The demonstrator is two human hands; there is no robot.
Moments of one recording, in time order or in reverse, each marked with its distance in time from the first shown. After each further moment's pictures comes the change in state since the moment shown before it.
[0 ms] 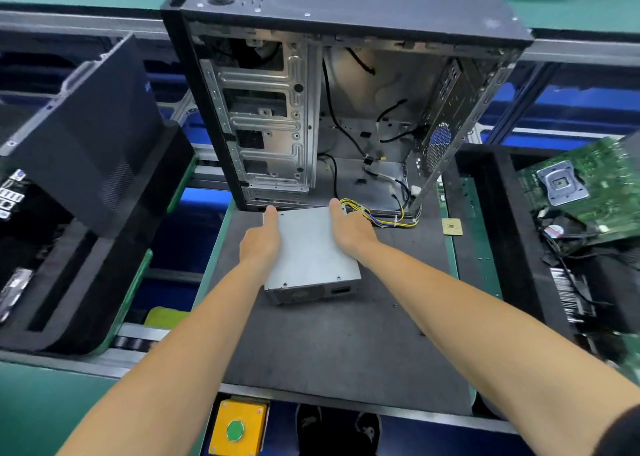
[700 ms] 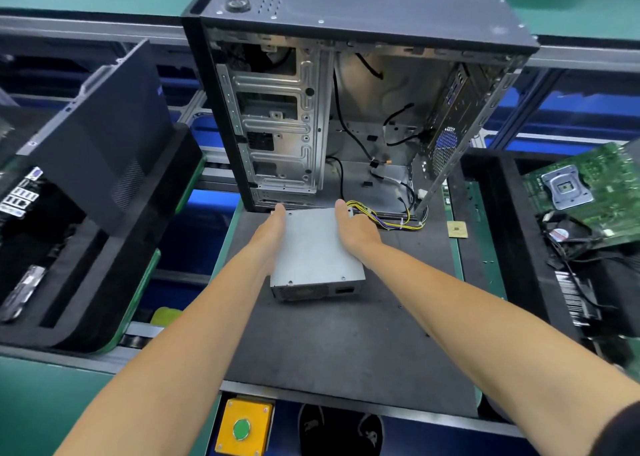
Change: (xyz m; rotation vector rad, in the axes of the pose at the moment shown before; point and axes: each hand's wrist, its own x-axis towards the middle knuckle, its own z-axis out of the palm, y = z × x) left_hand -0.001 0.014 -0.013 -0.222 -0.243 -0.060; right_hand -0.003 -0.001 0.004 0.009 0.007 0.013
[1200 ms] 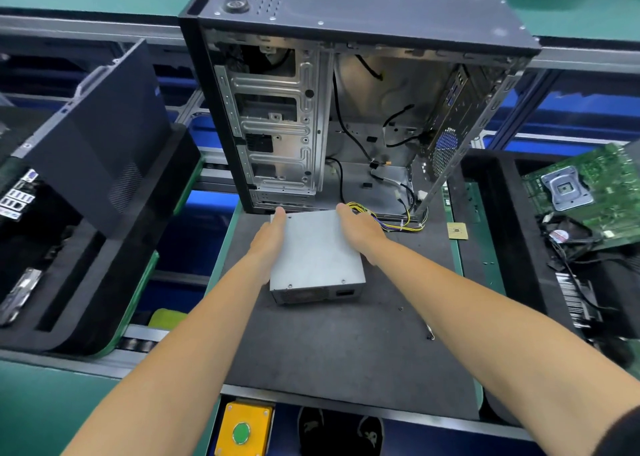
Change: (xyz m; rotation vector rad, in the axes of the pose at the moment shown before) left_hand 0.005 -0.010 -0.002 0.102 0.004 0.065; right_hand 0.011 0.001 -0.010 0.126 -0.060 0.022
